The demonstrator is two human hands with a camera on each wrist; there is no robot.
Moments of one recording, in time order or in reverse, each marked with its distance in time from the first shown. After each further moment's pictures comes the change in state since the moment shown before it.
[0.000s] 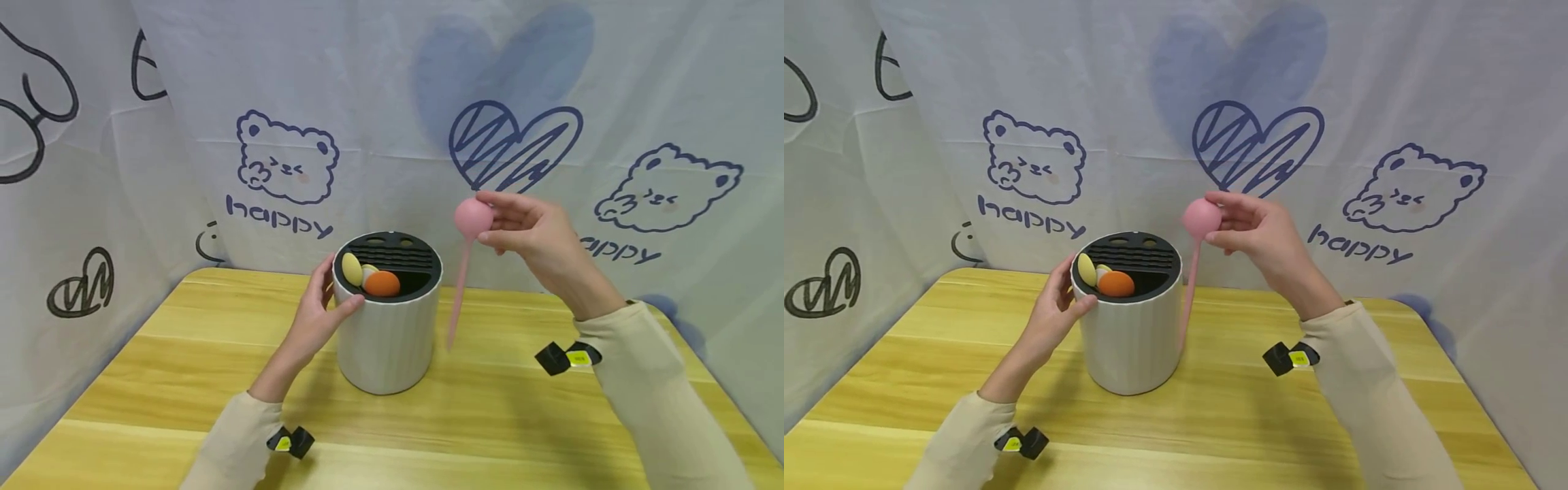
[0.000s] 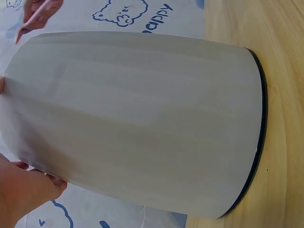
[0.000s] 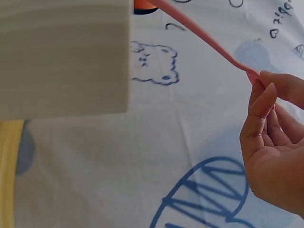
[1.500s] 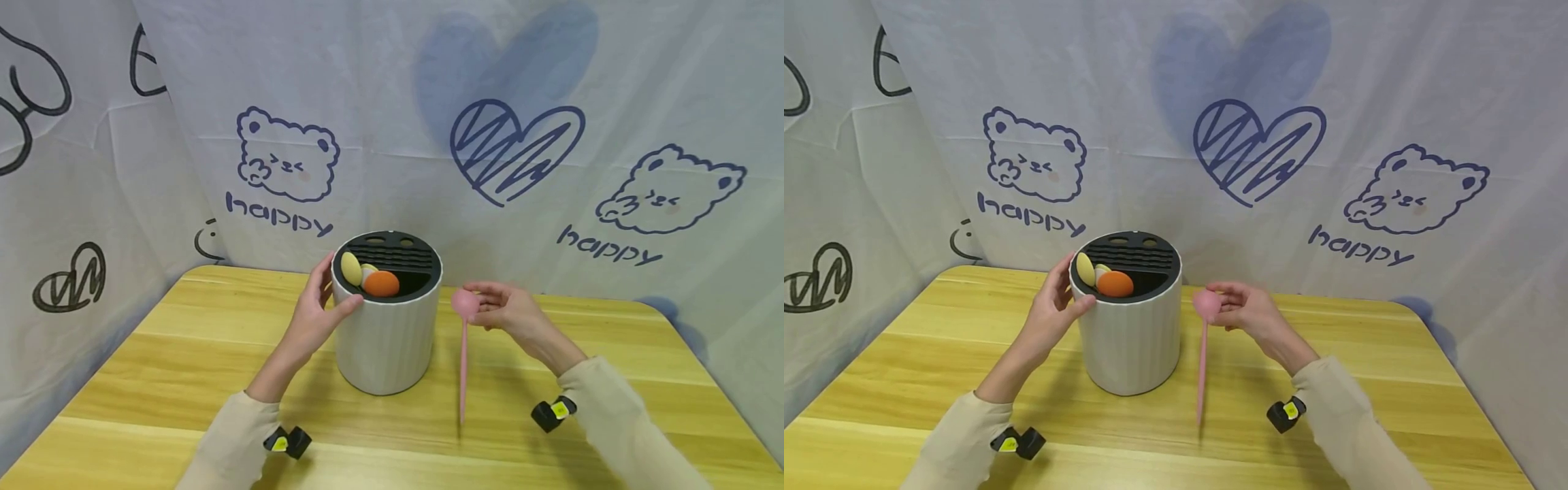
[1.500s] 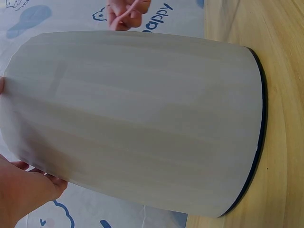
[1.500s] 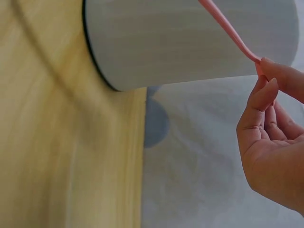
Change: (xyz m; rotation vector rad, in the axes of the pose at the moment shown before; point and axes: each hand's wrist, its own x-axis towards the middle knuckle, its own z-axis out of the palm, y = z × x) left_hand -0.003 -0.001 -0.001 0.006 0.000 0.002; right_hand -0.035 0.122 -0.006 -0.103 -0.064 0.386
